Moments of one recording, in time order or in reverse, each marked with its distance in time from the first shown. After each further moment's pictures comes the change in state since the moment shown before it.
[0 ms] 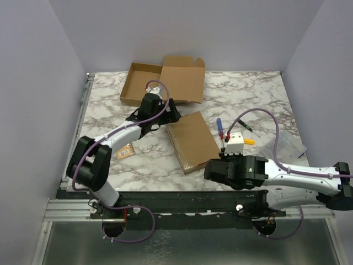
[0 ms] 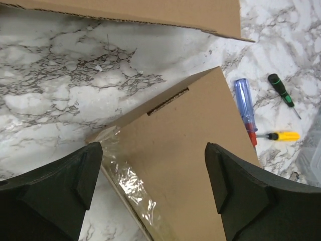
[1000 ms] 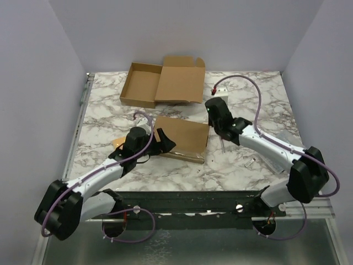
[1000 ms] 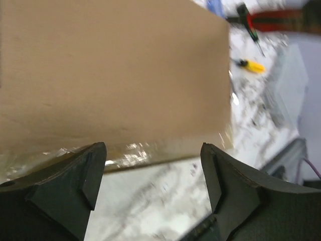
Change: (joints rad) left arm -0.047 -0.406 -0.519 0.163 0.071 -0.136; right arm -0.668 0.305 0.032 0.964 -0.280 -0.881
